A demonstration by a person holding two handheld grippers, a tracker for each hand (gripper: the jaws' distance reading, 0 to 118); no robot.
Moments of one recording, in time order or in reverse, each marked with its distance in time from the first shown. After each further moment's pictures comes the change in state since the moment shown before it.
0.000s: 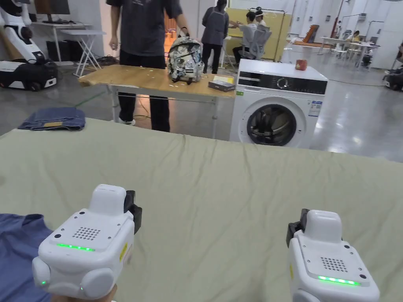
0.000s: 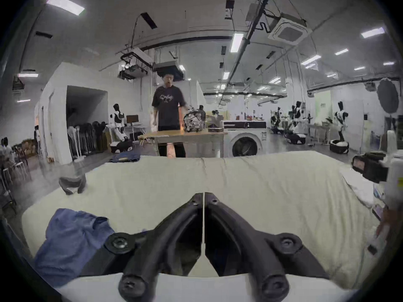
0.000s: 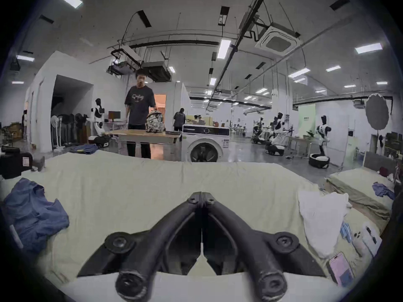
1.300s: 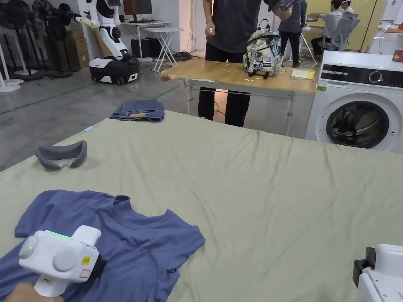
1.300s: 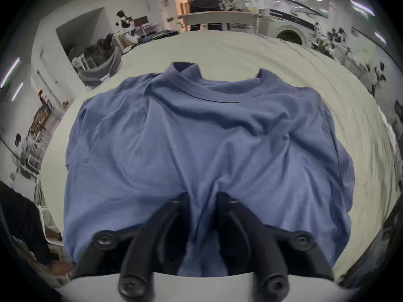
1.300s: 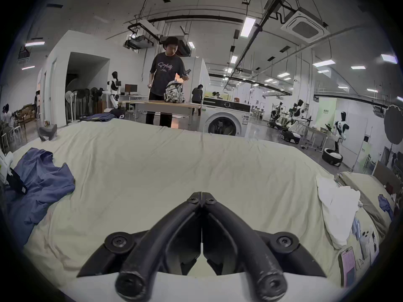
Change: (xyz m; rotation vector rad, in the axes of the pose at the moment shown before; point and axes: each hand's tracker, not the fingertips) left arm -0.228 -0.116 -0.038 -0.839 0.137 -0.011; right arm -0.024 -0.040 -0.017 -0.186 0.120 0.082
